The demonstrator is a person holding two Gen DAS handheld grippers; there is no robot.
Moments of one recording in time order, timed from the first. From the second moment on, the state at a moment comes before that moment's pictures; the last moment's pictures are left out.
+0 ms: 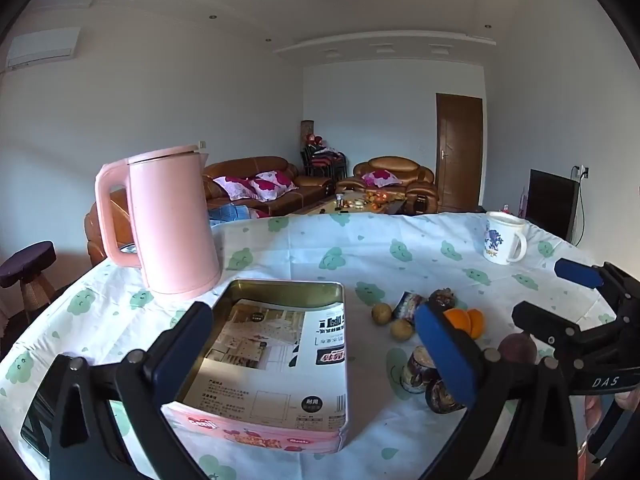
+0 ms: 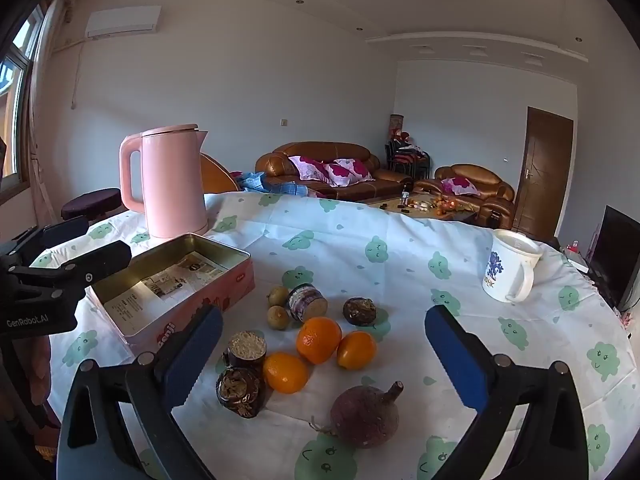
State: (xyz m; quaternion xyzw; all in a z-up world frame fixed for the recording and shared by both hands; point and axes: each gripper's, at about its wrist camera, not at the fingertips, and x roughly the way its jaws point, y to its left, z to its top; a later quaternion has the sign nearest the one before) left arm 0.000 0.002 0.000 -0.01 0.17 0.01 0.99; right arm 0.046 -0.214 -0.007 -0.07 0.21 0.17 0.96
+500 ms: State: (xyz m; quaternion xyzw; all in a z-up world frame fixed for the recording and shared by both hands) left arm 0.003 -0.019 -0.012 0.01 0.19 -0.02 0.98; right arm 0.045 -0.221 -0.019 -0.07 0.20 0.16 0.96
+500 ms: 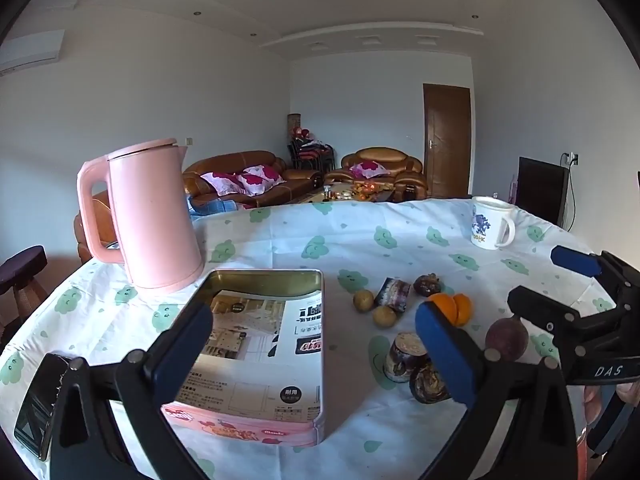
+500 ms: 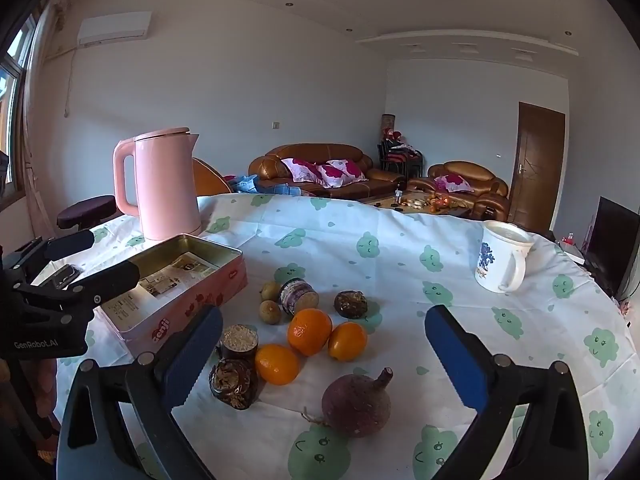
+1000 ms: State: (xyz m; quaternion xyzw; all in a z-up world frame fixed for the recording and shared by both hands) left arm 0.001 -0.030 -0.018 0.01 0.19 -0.03 0.98; right arm 0.037 -0.234 -0.017 -0.05 0.20 0.14 0.97
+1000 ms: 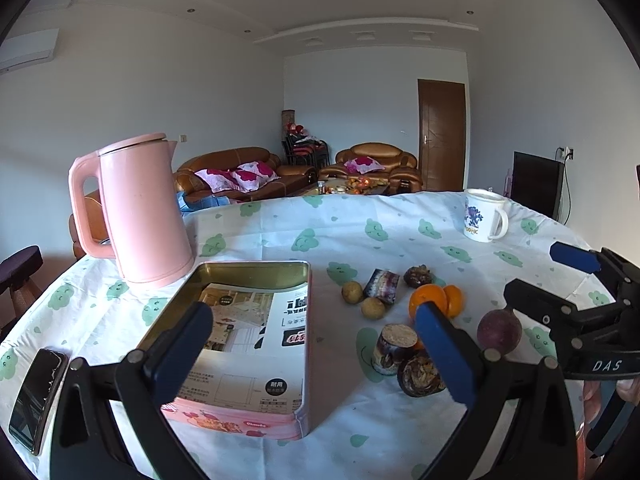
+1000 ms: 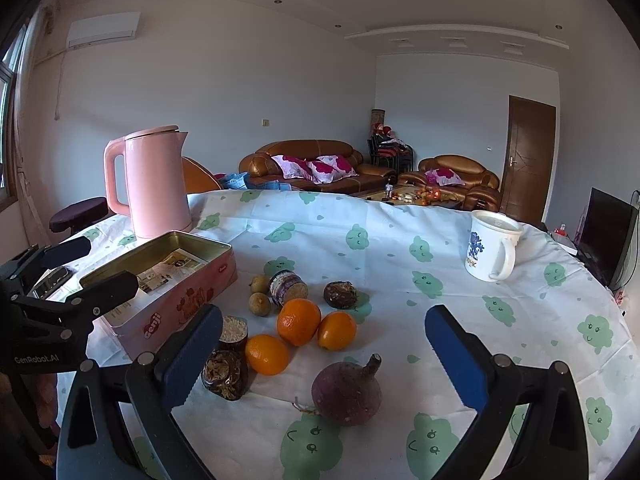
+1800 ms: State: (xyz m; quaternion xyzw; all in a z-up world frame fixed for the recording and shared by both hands) left arm 0.001 -0.030 -0.017 0.01 0.20 -0.03 0.98; right arm 0.035 -0.237 -0.018 -0.04 0.20 0.14 0.97
